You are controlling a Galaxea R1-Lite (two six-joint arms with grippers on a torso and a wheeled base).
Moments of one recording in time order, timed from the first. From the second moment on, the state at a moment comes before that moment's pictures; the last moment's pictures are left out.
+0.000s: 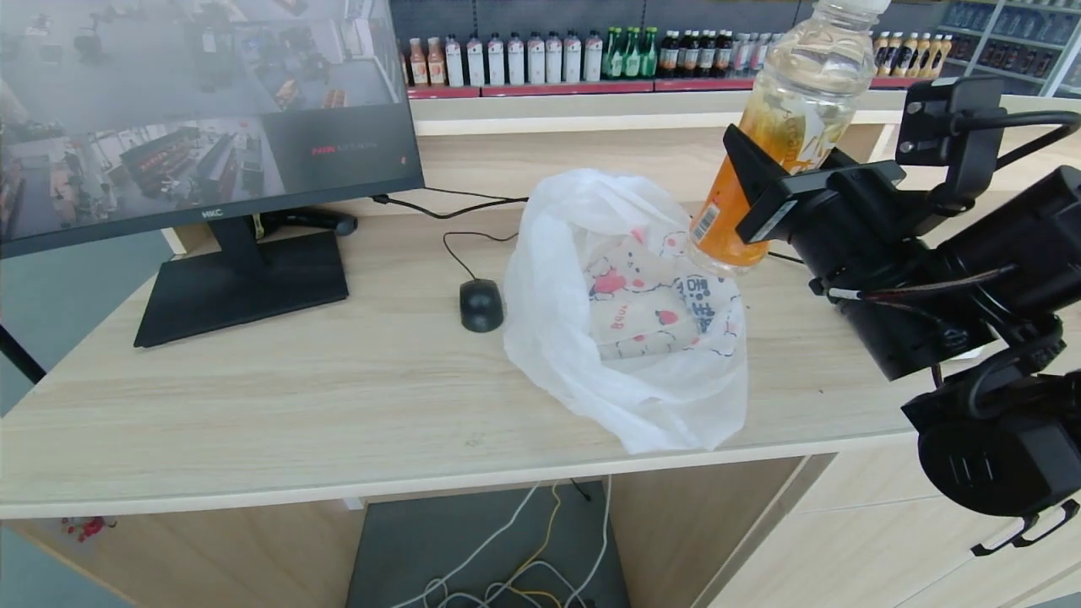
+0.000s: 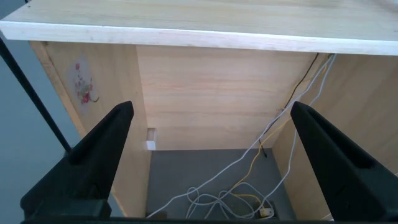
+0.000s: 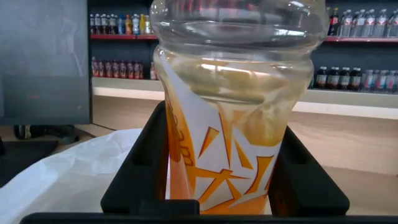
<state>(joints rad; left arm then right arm) 0.00 0.00 0.00 0.00 0.00 0.00 0.49 1.78 -0.86 -1.51 -0.11 -0.16</state>
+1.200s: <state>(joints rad) 0.00 0.00 0.00 0.00 0.00 0.00 0.62 1.98 -1.01 -1.51 -0.11 -0.17</state>
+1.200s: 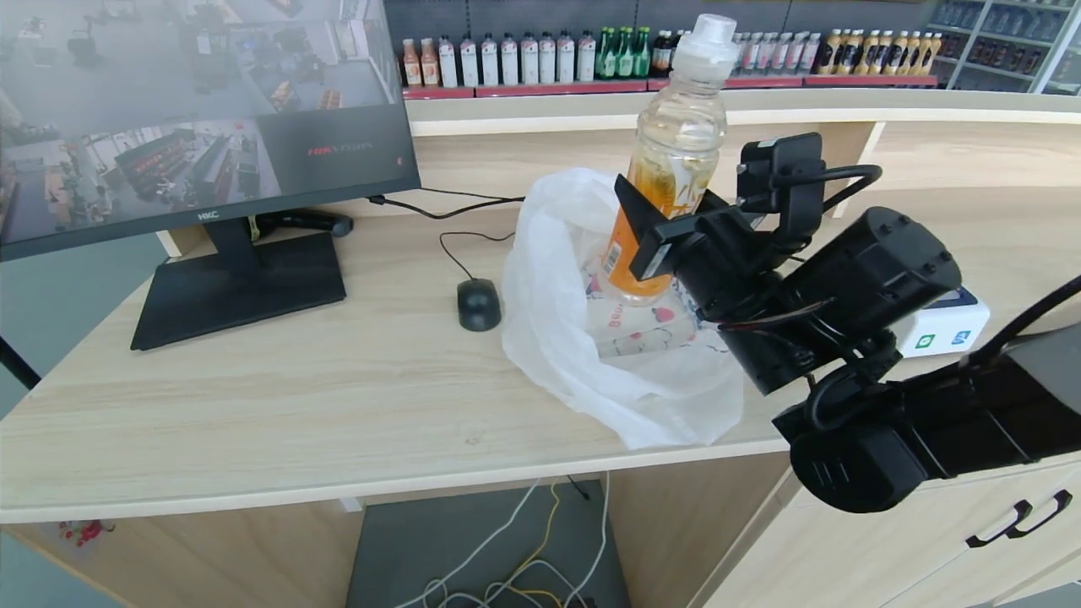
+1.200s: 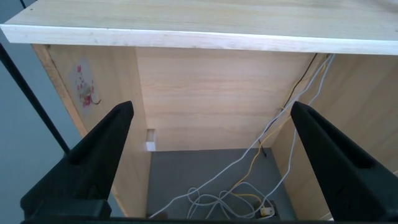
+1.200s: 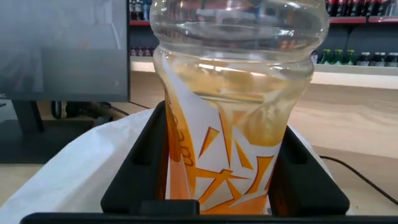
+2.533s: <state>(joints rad) 0.00 0.00 0.00 0.00 0.00 0.00 0.65 2.12 -1.04 -1.51 -0.11 -0.19</state>
